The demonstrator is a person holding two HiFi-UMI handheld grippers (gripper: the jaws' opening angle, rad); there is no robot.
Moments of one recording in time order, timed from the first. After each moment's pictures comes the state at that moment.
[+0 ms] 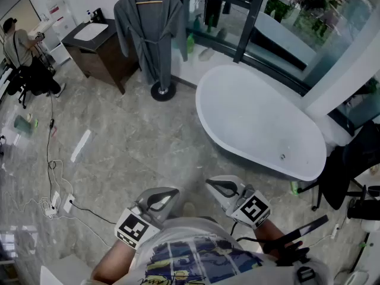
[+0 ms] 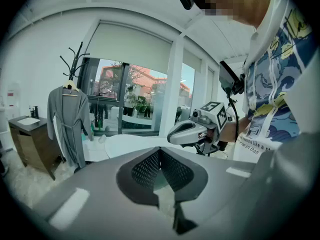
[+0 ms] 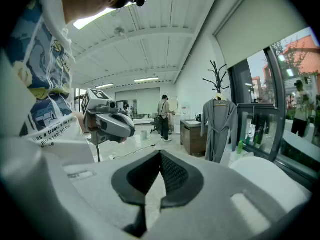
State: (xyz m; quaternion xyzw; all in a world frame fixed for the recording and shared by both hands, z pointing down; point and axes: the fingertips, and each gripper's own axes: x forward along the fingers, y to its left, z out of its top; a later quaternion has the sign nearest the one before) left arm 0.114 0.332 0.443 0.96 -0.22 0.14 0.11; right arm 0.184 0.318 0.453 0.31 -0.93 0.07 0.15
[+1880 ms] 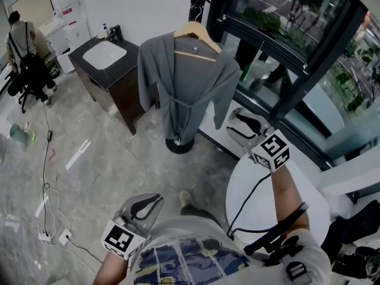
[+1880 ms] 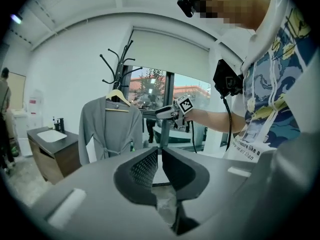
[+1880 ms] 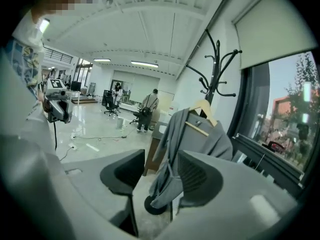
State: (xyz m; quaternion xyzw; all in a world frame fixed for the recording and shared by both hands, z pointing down) left arm -0.042 -0.135 0.409 0.93 -0.35 0.09 0.10; right arm 0.159 -0.349 0.381 0.34 -0.91 -0.06 0.24
